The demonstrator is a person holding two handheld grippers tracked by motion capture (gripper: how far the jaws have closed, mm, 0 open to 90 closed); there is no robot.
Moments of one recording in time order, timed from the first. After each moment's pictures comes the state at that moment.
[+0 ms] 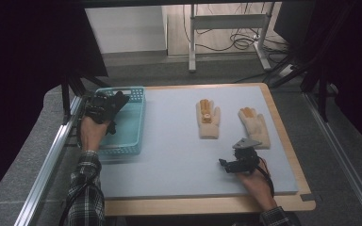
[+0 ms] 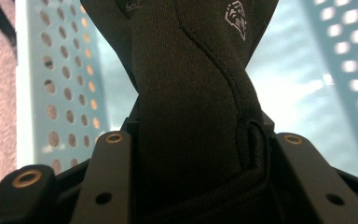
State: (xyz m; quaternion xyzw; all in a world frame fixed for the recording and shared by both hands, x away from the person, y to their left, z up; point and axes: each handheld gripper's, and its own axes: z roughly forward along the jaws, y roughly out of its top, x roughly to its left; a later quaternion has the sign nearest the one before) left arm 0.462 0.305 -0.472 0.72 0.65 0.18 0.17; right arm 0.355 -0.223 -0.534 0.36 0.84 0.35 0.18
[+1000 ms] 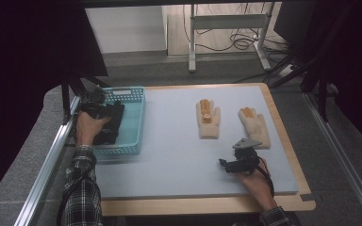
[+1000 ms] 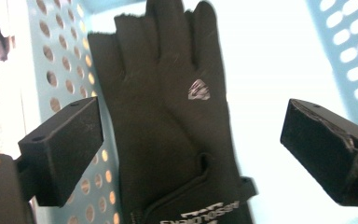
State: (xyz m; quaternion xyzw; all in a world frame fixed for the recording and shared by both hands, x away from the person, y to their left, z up) left arm 0.472 0.313 -0.459 0.73 0.63 0.15 0.21; right arm 0.355 -0.223 -0.534 0.36 0.84 0.35 0.18
